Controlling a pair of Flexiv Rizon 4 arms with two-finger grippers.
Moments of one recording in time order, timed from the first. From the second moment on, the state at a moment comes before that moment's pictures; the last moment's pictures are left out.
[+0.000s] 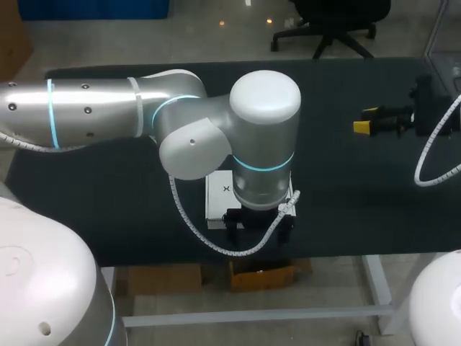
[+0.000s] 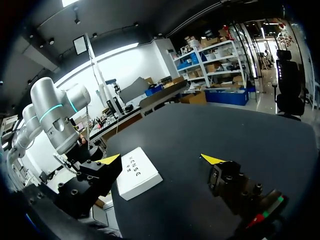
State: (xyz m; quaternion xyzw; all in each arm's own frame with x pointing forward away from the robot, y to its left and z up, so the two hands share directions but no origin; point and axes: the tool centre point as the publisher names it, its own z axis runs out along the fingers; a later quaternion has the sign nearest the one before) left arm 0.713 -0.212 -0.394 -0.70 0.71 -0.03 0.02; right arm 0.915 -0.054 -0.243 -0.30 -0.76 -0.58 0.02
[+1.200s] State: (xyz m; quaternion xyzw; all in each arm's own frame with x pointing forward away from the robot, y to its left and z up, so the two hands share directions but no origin) left arm 0.743 -0.213 -0.397 -0.73 0.68 -0.04 0.02; right arm 0.915 -0.054 -0.244 -0.30 -0.76 -0.58 0.02
